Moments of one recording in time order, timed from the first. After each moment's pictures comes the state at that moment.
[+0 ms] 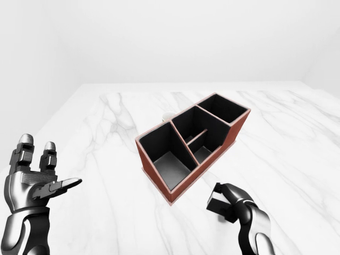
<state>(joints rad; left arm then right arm) 0.20 -0.01 0.41 -0.47 -0.41 0.08 -0.11 0.17 -0.19 -0.26 -0.07 -1.07 0.09 0.70</state>
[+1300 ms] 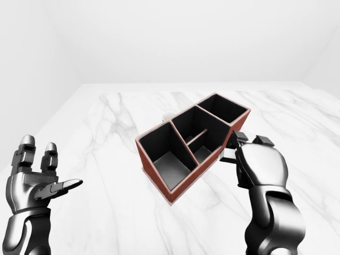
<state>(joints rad) 0.21 -0.01 0.40 -0.45 -0.40 0.06 -0.12 0.08 -0.12 -0.32 -0.77 -1.29 0.09 0.70</state>
